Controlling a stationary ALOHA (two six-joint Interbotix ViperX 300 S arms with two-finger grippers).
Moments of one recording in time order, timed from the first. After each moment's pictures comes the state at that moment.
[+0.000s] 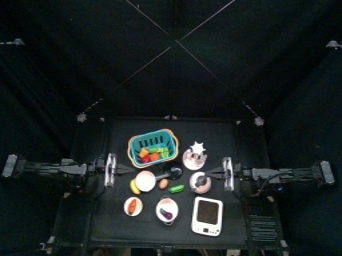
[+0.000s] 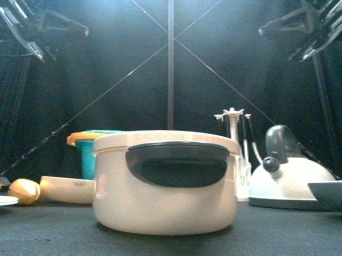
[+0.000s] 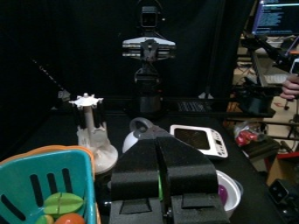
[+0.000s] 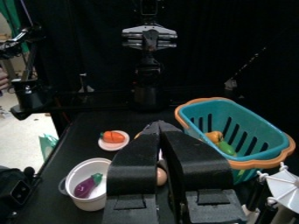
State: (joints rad) left arm 0.00 -0.96 1.19 0.00 -0.29 0.00; right arm 0.00 -0.97 1.17 0.00 -0.29 0.00
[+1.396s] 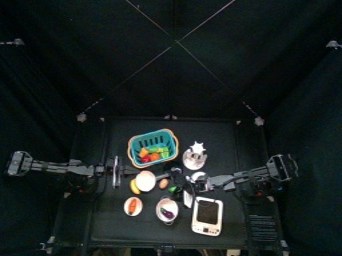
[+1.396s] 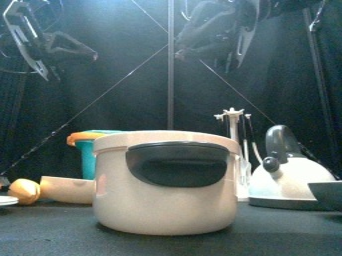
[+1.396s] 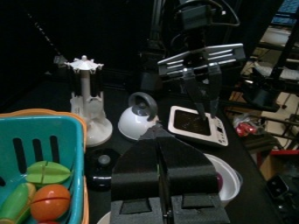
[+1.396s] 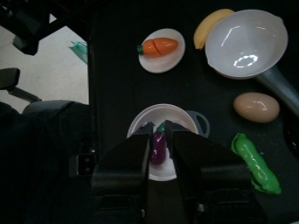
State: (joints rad) left arm -0.02 -0.78 1.23 -0.13 -0.41 -0.01; right arm 0.16 -0.12 0.51 0.17 0.22 0.33
